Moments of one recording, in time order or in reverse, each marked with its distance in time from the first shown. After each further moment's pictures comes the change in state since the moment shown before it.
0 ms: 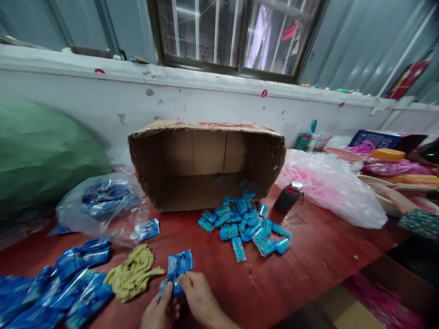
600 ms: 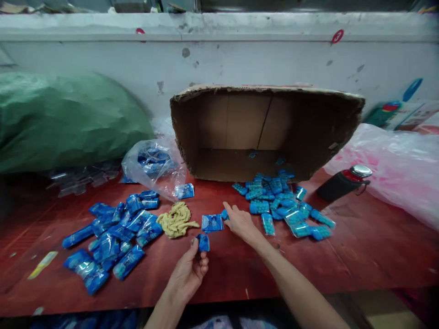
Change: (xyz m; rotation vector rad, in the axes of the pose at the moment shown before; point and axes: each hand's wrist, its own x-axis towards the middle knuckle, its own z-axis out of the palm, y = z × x) left_hand -0.032 0.016 -0.007 -0.244 -0.040 -0.229; right_hand 0.056 0.008 -0.051 -0.766 -0.163 0.007
